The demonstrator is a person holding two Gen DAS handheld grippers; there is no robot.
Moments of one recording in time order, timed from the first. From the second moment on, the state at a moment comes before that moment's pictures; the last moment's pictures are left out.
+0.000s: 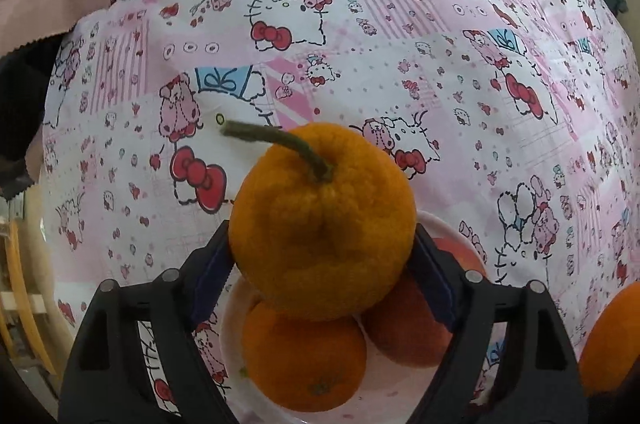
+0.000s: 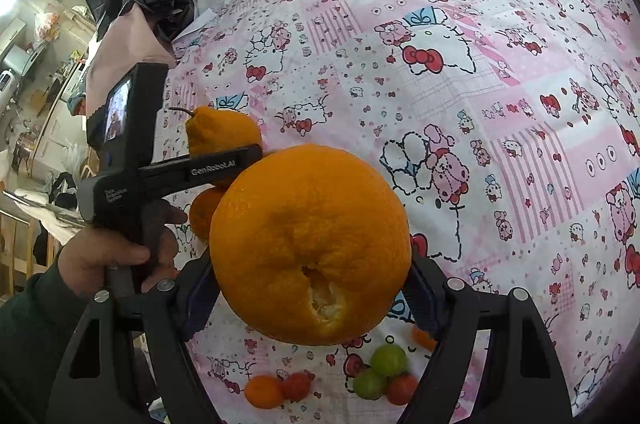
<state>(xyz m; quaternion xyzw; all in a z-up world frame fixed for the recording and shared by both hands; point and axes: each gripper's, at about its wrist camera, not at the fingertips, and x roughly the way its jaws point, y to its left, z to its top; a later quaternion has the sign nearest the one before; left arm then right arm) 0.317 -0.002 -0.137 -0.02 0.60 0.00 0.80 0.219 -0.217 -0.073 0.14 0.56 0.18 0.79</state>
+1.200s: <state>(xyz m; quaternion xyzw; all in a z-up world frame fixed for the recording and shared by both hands) 0.168 0.091 -0.060 -0.10 0.53 0.09 0.84 0.248 -0.076 -0.102 0.02 0.54 0.29 0.79</state>
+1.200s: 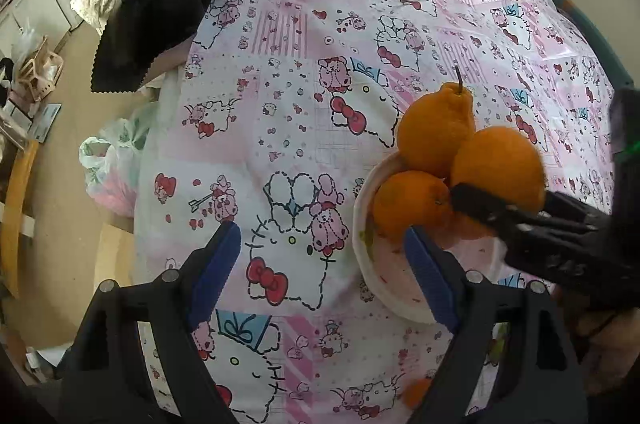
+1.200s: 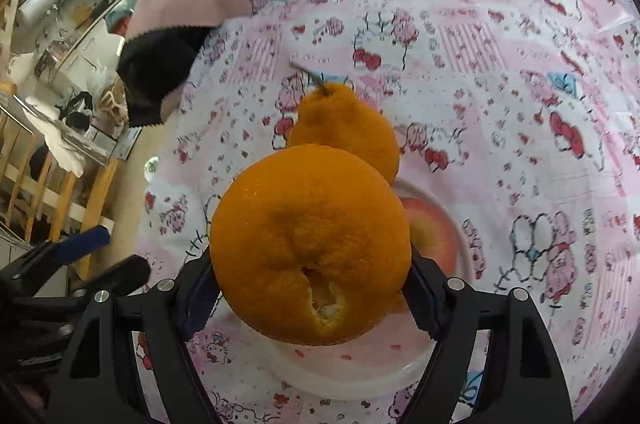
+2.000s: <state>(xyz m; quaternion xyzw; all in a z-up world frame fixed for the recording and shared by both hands) 0.173 0.085 -0.059 -0.13 0.53 0.08 0.83 0.244 -0.081 -0.112 0.02 0.53 0.29 0.80</state>
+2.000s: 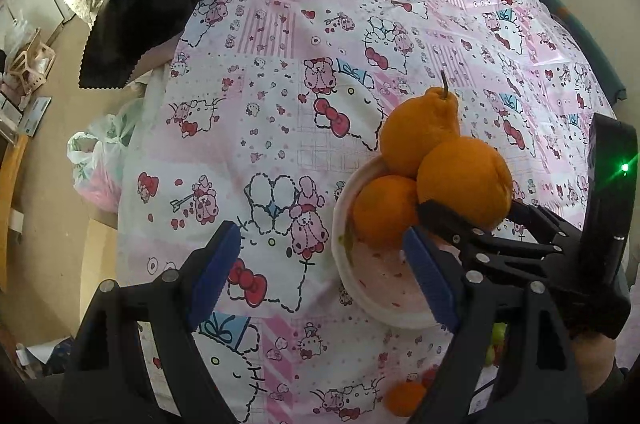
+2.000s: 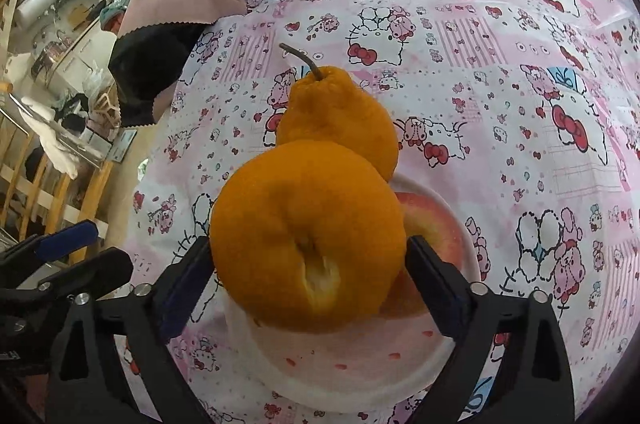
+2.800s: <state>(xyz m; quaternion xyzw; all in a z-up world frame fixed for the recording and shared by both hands) 0.129 0.065 -0.031 -0.11 0.50 0.06 0.86 0.179 -0.158 -0.035 0.07 0.48 0.26 0.83</state>
